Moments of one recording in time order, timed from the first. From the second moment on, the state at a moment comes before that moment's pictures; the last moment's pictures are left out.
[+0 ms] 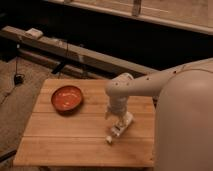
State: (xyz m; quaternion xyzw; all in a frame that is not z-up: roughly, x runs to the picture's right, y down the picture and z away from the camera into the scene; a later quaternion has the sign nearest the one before) arm 0.060 0.181 0.774 -0.22 0.30 0.78 0.49
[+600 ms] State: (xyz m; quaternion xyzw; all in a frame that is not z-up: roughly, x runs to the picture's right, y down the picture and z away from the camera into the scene) arm 0.088 0.211 0.793 -0.21 0.33 0.80 0.45
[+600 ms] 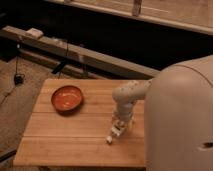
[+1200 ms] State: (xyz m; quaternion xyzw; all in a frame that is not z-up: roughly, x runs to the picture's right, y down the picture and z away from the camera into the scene) arm 0.088 0.215 0.804 -0.22 0.32 0.80 0.46
